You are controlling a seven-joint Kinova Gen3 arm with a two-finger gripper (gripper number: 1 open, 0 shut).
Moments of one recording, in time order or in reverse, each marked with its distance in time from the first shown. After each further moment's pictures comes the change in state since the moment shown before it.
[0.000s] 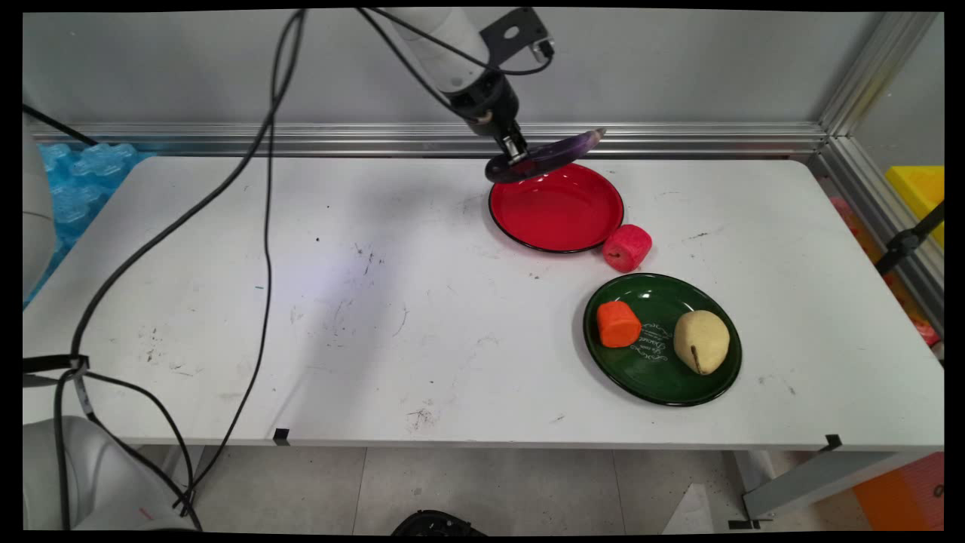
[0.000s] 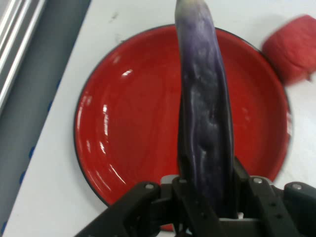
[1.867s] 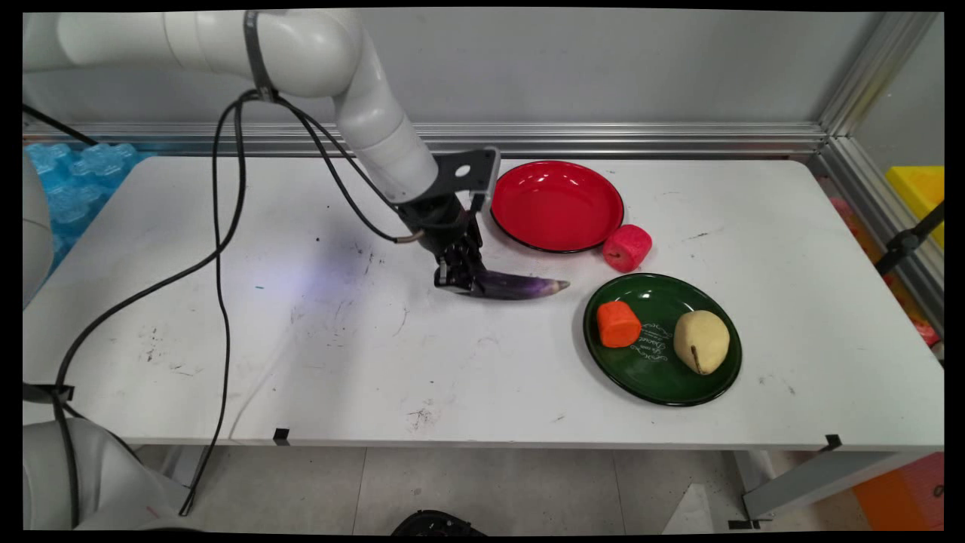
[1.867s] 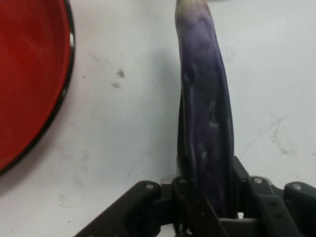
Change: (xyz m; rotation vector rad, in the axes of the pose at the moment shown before) arm -0.100 0.081 0.030 -0.251 -0.101 0.383
